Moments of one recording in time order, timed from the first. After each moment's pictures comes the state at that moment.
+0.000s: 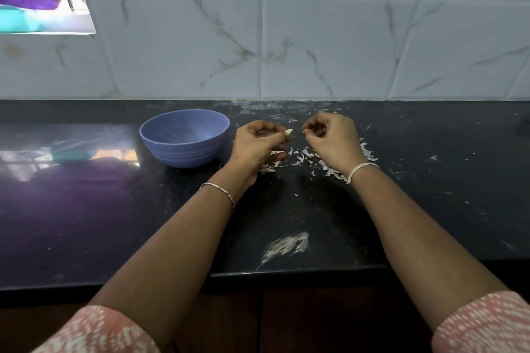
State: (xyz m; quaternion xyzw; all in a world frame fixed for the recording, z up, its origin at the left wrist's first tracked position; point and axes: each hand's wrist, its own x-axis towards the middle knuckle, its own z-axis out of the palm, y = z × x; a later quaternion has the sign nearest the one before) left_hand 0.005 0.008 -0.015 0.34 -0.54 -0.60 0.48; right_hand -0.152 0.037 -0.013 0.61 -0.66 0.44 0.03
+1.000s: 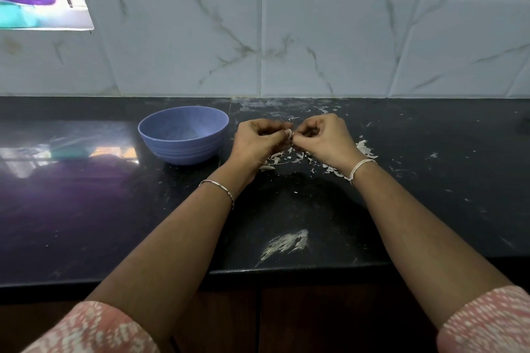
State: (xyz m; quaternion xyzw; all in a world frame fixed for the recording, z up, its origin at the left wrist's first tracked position) left_hand 0.004 0.001 -0.022 0.30 -0.59 -0.57 0.49; right_hand -0.141 0.046 -0.008 0.63 -0.62 0.45 -0.09
